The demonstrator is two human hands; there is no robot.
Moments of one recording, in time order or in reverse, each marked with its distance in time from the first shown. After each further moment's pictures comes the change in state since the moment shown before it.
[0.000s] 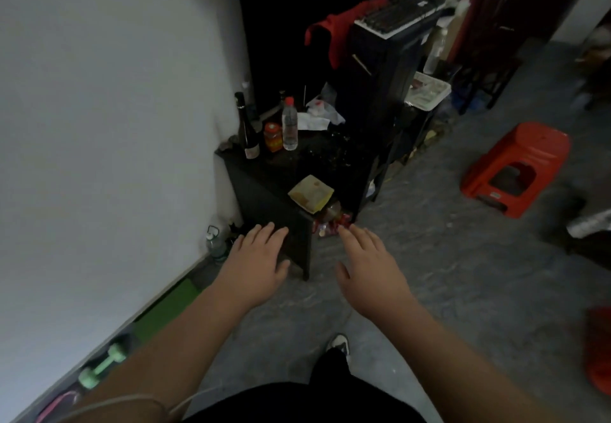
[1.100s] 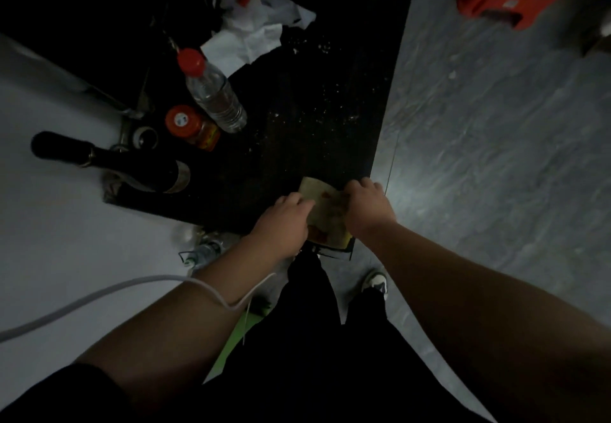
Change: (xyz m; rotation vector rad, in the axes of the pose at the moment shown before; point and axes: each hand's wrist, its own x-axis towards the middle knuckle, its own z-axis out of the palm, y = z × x) left_hand 0.477 -0.115 0.114 -0.007 -0.750 0.412; right_hand 0.424 0.101 0.173 0.227 -0.372 0.707
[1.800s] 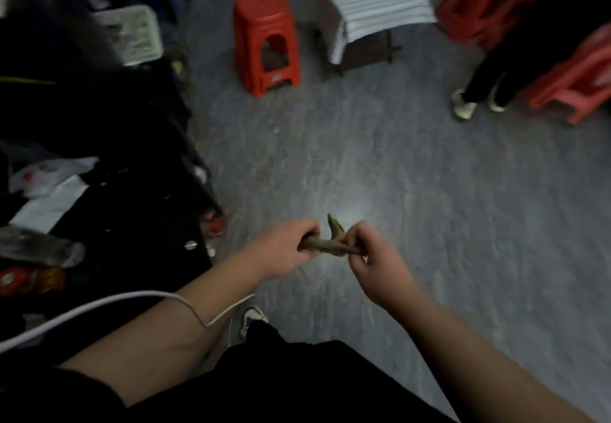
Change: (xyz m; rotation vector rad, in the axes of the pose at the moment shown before) left_hand -0.078 0.335 0.061 0.176 -0.028 0.730; right_hand -0.373 0.206 -0.022 0.817 0.745 0.150
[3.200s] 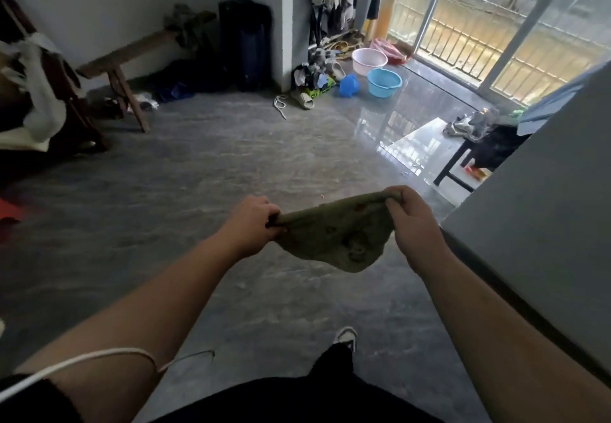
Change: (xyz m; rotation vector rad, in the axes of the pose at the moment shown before) left_hand 0.304 0.828 0.515 0.487 -0.735 1.469; right_hand -0.482 0.372 -0.530 0.329 1.886 0.891
